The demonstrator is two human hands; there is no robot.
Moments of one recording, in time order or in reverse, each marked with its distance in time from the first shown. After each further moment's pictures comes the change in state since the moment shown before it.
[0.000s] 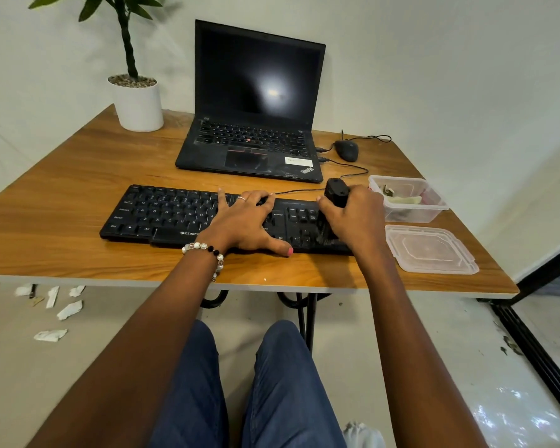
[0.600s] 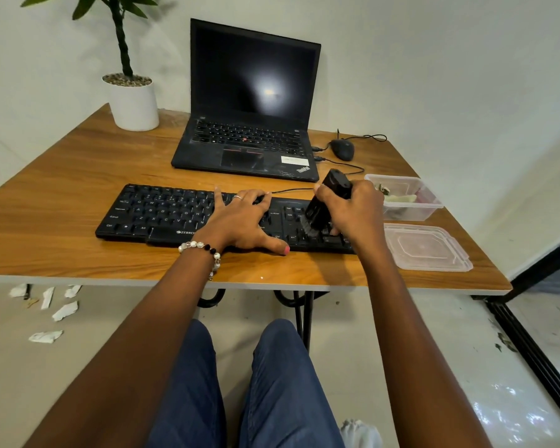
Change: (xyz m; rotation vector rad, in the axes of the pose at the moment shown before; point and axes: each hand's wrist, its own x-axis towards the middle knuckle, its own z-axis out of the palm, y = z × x) left_hand 0.001 -0.001 0.000 -0.003 0.003 -0.003; right_hand 0.001 -0.001 -0.005 0.300 -0.042 0.052
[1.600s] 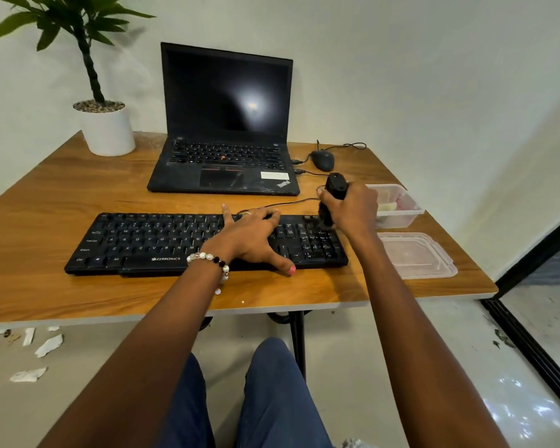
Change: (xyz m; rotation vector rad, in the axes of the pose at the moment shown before) left_hand 0.030 0.039 -0.011 -0.034 -0.130 0.089; right_hand 0.057 0.039 -0.007 -0.183 0.117 0.069
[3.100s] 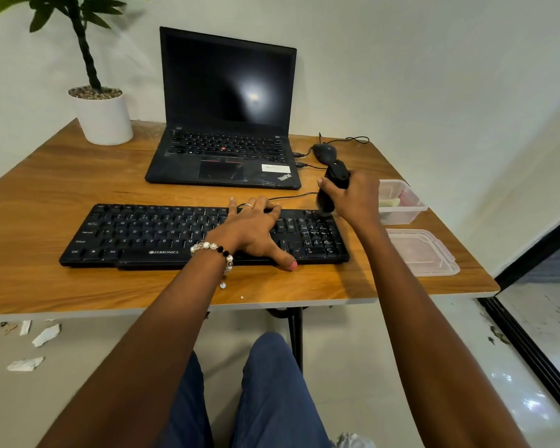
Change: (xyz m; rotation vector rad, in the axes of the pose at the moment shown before) left_hand 0.007 -0.001 0.001 -0.050 -0.012 0.007; right_hand 0.021 0.007 0.005 0.000 -0.033 -0.110
